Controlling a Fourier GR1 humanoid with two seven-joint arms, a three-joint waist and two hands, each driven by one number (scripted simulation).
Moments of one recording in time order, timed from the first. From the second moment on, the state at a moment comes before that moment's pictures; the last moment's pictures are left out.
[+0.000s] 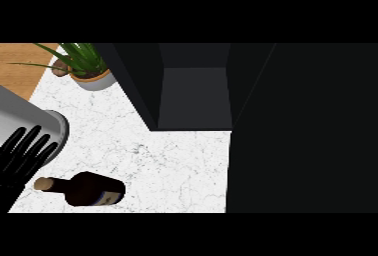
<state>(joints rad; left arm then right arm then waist) 0.19 0.20 0.33 -1.88 0.72 -0.55 0.36 -0.05 -0.18 0.04 -2.42 -0.24 0.09 0.55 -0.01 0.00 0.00</state>
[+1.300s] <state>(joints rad) 0.13 0.15 0.32 -1.50 0.45 -0.76 0.06 -0.09 -0.17 0.00 -2.42 -0.24 0.11 0.59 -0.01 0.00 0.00</state>
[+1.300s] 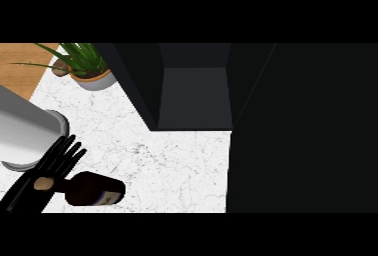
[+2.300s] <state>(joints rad) 0.05 0.13 0.29 -1.22 0.23 -0.79 -0.20 -0.11 -0.16 0.00 -2.42 -0.24 0.12 0.62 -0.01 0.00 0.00</state>
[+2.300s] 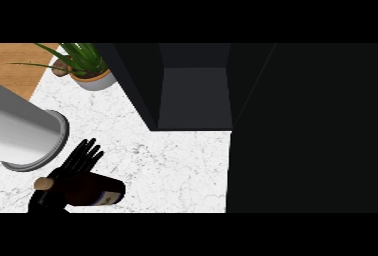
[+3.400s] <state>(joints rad) 0.02 0.11 0.18 -1.16 0.14 -0.80 -0.32 -0.11 -0.14 -0.01 -2.42 -0.24 0.12 0.63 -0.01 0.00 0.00</state>
